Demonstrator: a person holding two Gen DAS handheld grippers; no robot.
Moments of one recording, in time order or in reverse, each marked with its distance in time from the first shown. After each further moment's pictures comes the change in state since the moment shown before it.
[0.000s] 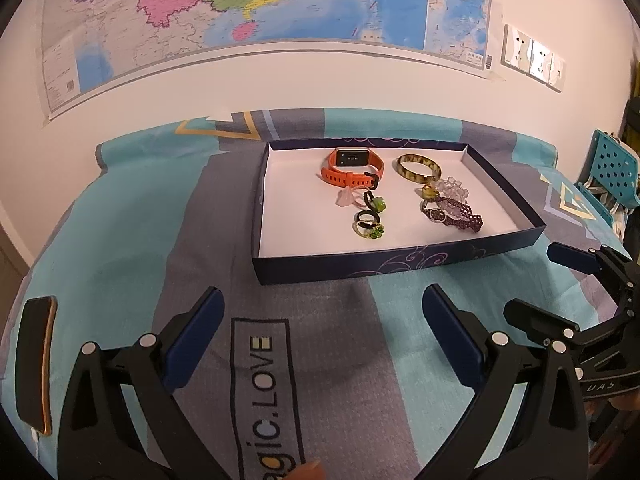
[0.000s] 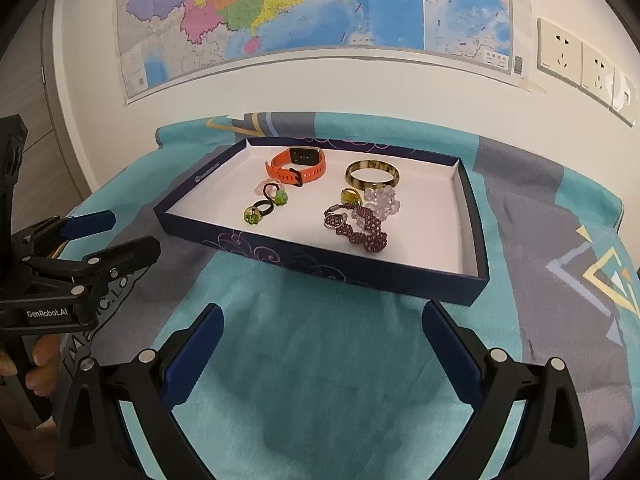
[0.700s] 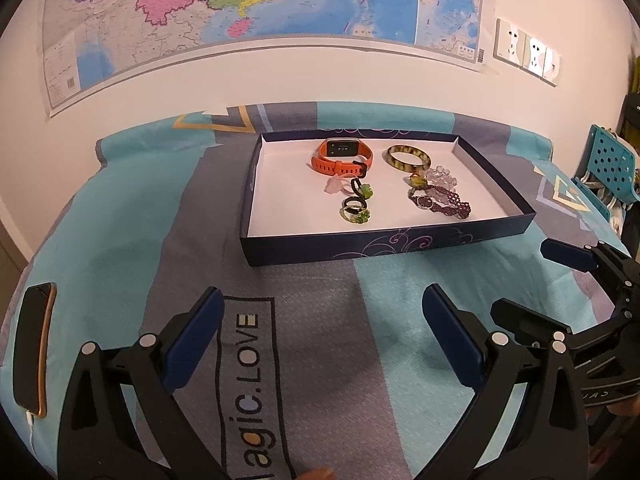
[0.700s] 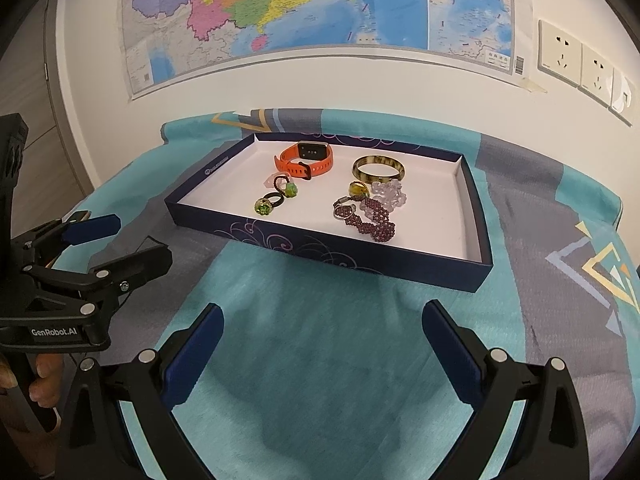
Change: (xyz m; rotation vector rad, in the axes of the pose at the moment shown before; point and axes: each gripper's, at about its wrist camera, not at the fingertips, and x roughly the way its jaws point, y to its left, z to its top) left arm -0.008 -0.010 -0.010 0.004 0.011 -0.004; right arm -0.007 0.007 -0.007 -0.005 0.008 0.003
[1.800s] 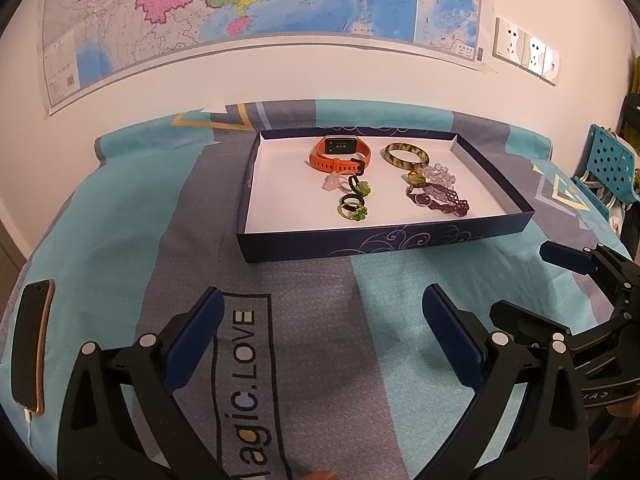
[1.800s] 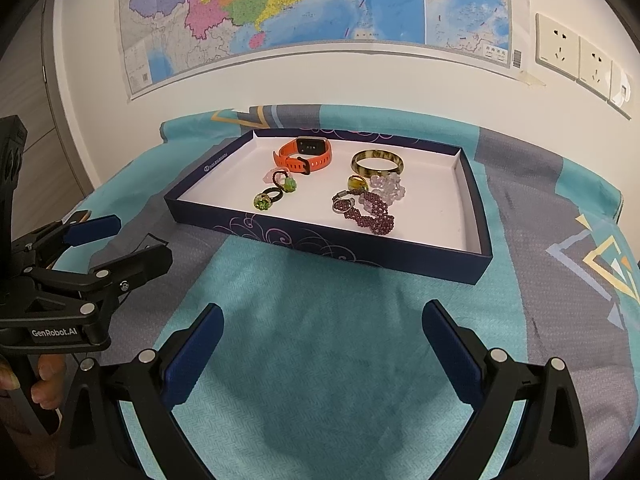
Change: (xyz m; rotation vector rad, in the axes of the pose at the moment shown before) left arm 0.000 0.000 -0.002 -0.003 0.006 -0.005; right arm 0.000 -0.001 -0.003 0.012 0.013 0.002
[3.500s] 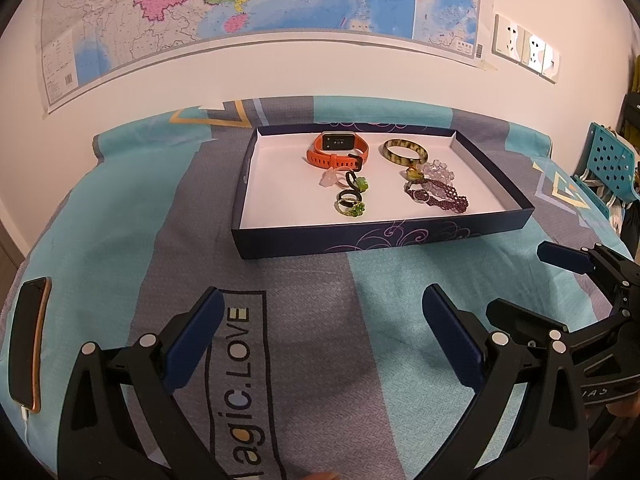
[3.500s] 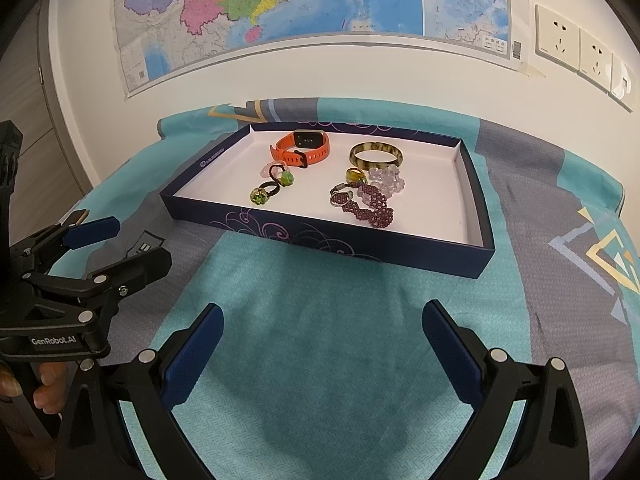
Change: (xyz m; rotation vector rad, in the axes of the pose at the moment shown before) left arm 0.003 -0.002 -0.002 -0.001 0.003 -0.001; right arm 0.006 -0.002 -0.002 0.014 0.024 0.003
